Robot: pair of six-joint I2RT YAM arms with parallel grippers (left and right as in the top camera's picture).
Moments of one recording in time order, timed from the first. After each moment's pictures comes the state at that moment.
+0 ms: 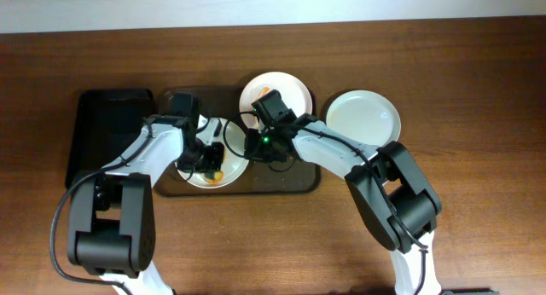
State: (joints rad) left arm -0.14 1.90 1.16 -0.74 0.26 0.00; right arm 0.60 2.14 1.42 -0.37 -0.38 0.70
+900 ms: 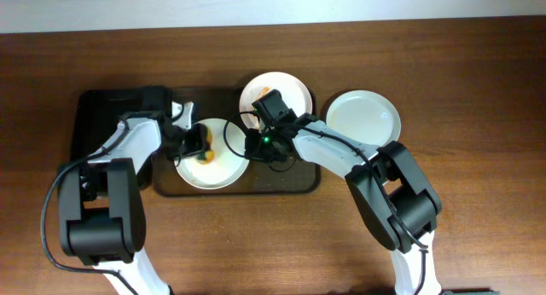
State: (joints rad) left arm 0.01 1.98 1.21 -0.58 0.38 -0.13; right arm 0.60 2.14 1.42 -0.38 -0.38 0.70
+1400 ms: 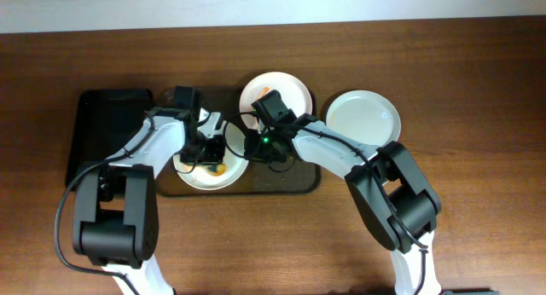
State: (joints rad) left arm -0.14 1.96 1.22 -0.72 0.29 -0.01; right arm 0.60 2.14 1.42 -0.38 -0.39 0.70
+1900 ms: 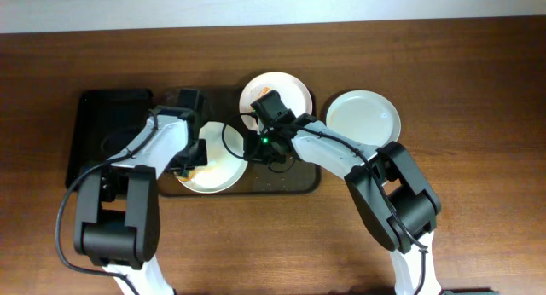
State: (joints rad) left arm -0.15 1.96 1.24 -0.87 -0.21 -0.23; right arm 0.60 2.14 1.42 -0.39 -0.41 0.70
